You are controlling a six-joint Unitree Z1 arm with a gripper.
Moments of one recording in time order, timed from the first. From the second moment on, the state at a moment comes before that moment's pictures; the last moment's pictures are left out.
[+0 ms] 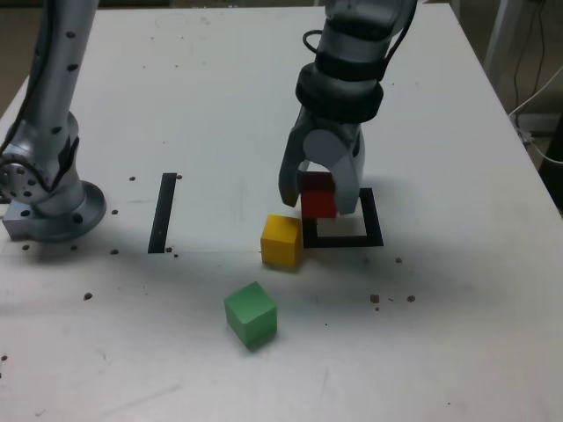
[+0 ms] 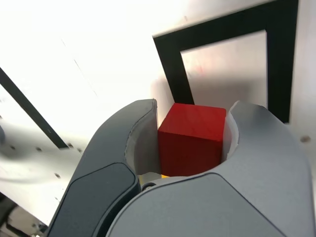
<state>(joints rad) -0.05 2.06 -1.57 1.29 -0.05 0.18</state>
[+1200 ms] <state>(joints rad) -0.01 2.17 -1.61 1.26 -0.07 0.10</state>
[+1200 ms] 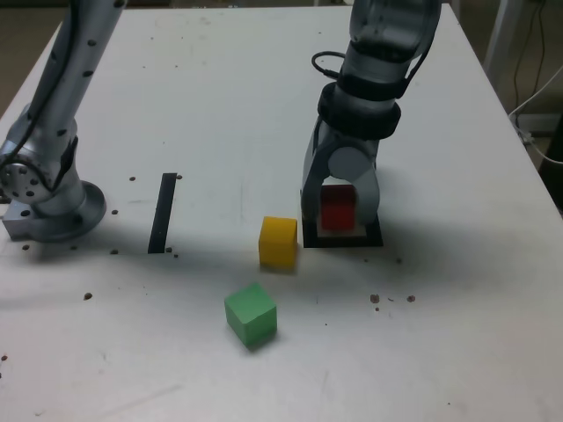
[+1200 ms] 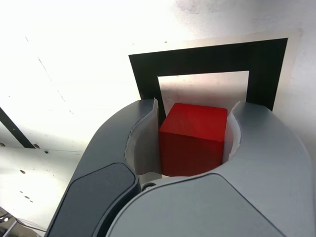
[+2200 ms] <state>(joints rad) -0.01 1.96 -1.49 1.25 0.02 0.08</state>
